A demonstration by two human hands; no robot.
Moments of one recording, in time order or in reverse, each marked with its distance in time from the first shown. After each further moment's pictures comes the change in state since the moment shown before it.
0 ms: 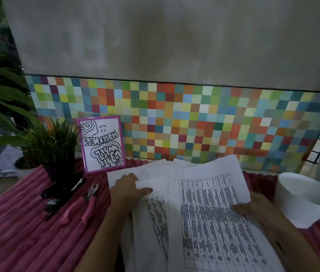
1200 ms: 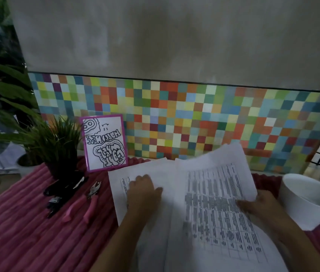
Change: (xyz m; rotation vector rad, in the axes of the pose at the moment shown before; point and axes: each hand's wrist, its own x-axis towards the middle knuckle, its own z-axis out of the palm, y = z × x) left_hand -0.043 0.048 0.002 -0.016 0.038 0.061; right_hand 0.000 0.003 -0.001 -0.089 0.098 -0.179
